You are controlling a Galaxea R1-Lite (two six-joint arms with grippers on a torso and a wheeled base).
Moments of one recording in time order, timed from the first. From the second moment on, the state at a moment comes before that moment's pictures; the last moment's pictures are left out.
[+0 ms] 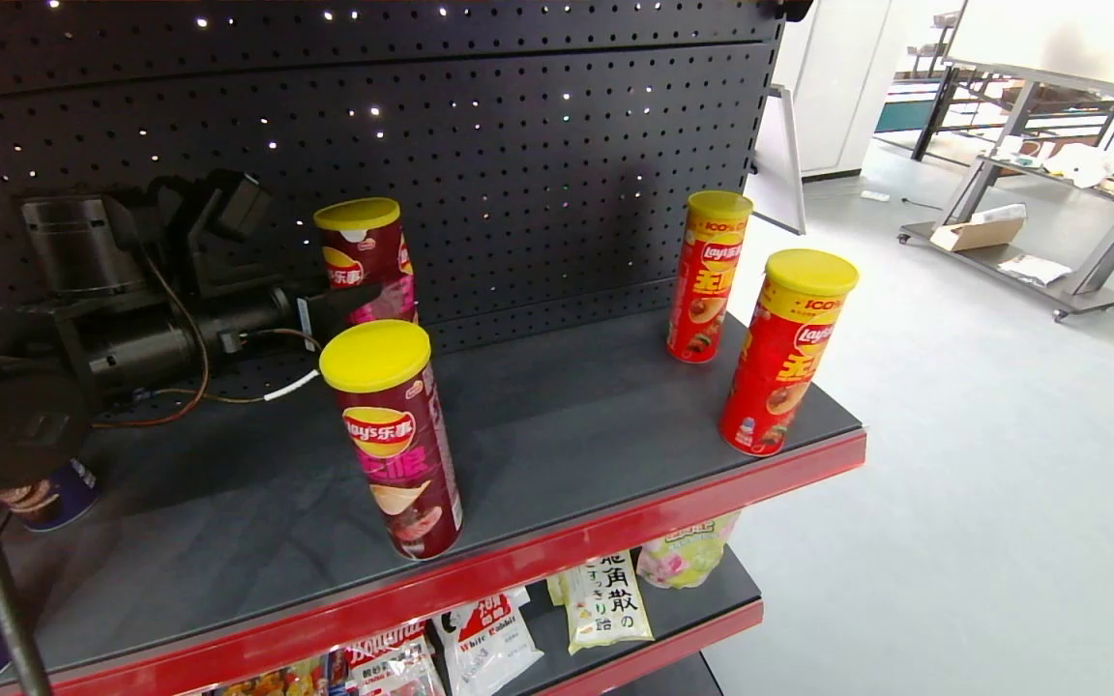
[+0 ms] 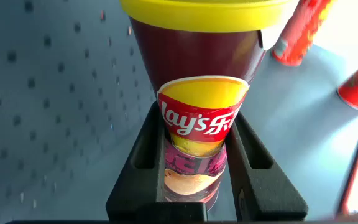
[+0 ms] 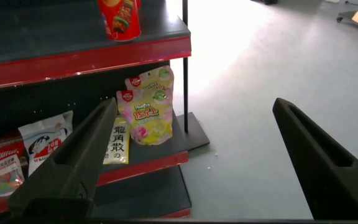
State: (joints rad) left arm -0.14 1.74 -0.91 -0.69 -0.41 0.04; right arm 0.00 0.00 0.00 0.00 0.03 -0.01
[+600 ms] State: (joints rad) left arm -0.14 1.85 -0.91 -0.89 -0.40 0.06; right arm 0.00 0.00 0.00 0.00 0.03 -0.01
